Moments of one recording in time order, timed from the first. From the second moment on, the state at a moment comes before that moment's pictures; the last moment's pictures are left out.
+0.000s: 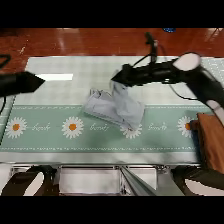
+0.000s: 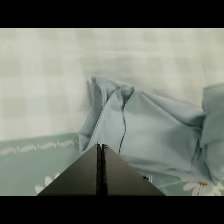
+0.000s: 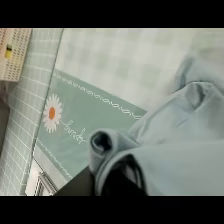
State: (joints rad) left arm 0.07 -0.71 0.97 1.08 -1.10 -1.42; right arm 0.39 -1.41 1.30 -0.55 0.93 1.38
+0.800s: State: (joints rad) left arm 0.09 -0.55 0.68 1.03 -0.93 -1.44; right arm 0.22 -1.43 1.41 -0.77 1.19 1.47
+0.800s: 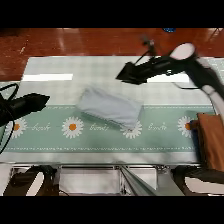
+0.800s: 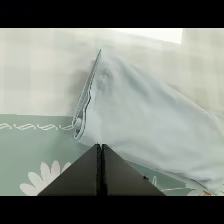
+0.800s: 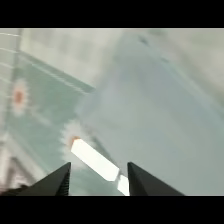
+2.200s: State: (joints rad) left arm 0.09 -0.56 0.63 0.97 -0.91 -1.44; right arm 0.12 -1.45 0.70 -0.42 0.91 1.27
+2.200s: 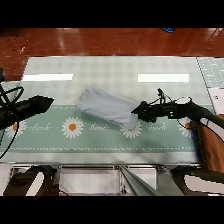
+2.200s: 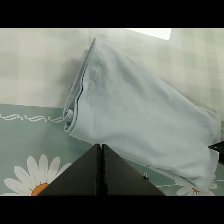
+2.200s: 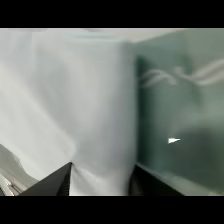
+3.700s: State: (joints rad) left arm 0.09 -0.56 0.63 0.96 -0.92 -1.44; right arm -0.66 -1.16 1.73 -0.94 1.66 1.67
